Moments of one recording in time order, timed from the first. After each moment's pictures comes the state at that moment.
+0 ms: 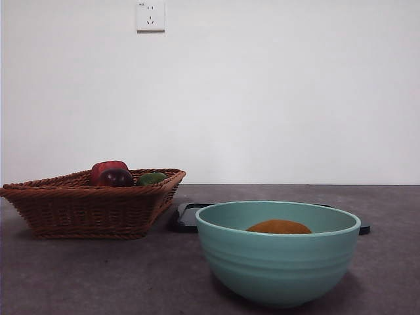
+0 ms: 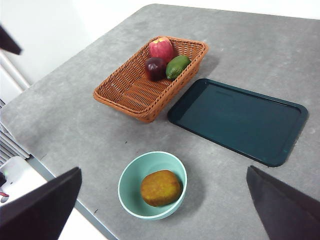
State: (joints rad) left arm -1.06 1.15 1.55 -1.24 0.00 -0.11; right arm 0.26 0.44 1.01 -1.04 -0.47 0.06
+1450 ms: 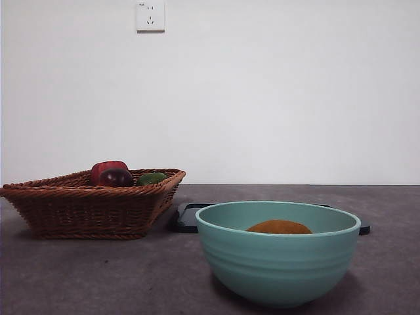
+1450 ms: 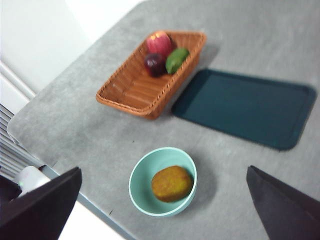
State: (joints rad) left arm -1.06 0.25 0.97 -1.04 0.00 -0.23; right arm 0.26 0.48 1.01 -1.04 -0.47 0.18
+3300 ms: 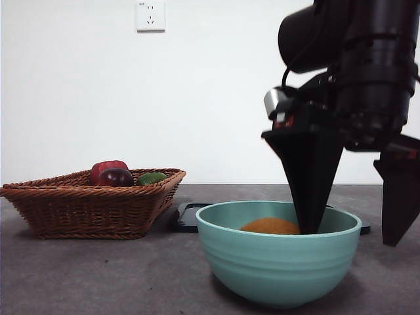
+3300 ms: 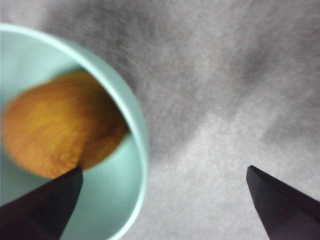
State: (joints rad) left arm -1.06 0.25 0.97 -1.04 0.00 -0.22; right arm 0.62 1.57 1.02 -0.93 -0.19 0.24
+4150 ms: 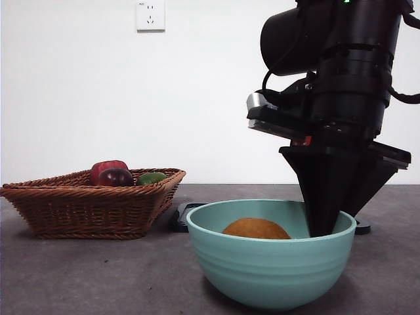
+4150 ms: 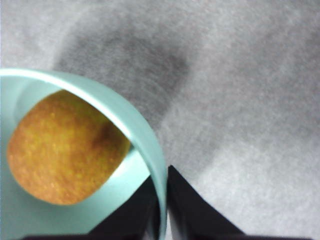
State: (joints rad) left arm -1.06 0.25 0.97 -1.04 0.00 -0.22; right arm 0.66 1.59 1.02 -0.85 -0.21 0.31
